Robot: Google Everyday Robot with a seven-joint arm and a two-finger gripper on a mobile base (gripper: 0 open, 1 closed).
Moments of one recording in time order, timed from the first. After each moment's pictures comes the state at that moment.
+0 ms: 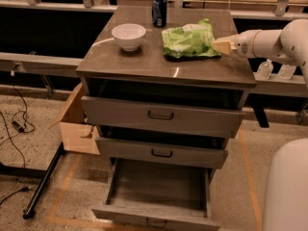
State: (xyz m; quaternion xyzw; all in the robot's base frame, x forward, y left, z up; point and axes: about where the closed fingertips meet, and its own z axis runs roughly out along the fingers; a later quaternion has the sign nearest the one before) arm 0.830 -0.250 0.868 -0.29 0.77 0.20 0.54
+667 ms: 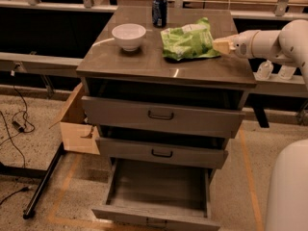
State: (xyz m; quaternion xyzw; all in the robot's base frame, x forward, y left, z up) arm 0.829 -0.250 0.869 -0.29 0.77 0.19 0.55
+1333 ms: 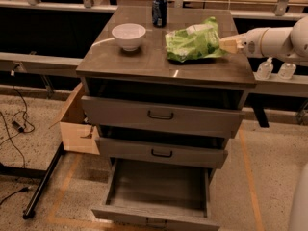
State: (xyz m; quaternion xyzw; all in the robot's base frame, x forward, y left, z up) arm 0.802 -0.261 0.888 -0.27 0.78 0.17 0.54
